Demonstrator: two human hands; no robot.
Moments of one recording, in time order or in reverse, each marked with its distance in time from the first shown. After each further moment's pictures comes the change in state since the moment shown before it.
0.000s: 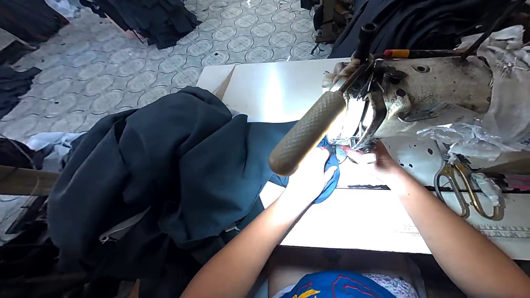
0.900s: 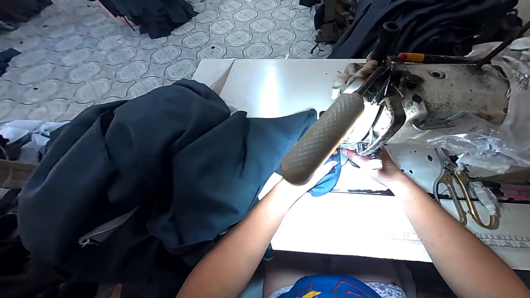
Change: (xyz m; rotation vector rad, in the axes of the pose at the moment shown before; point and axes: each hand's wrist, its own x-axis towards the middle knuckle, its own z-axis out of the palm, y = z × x) left_hand 0.018 -0.028 0.014 -0.281 0.242 0.203; right_hand -0.006 -0.013 -0.003 0.120 0.004 -0.032
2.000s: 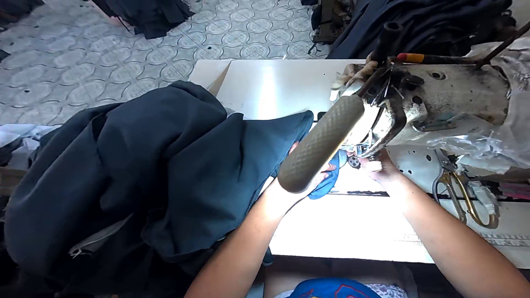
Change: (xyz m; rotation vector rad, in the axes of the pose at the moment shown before) left_hand -0.002 0.003 -0.029 0.110 -0.447 0.030; right_hand 0.001 -0.016 0.011 0.463 0.214 0.262
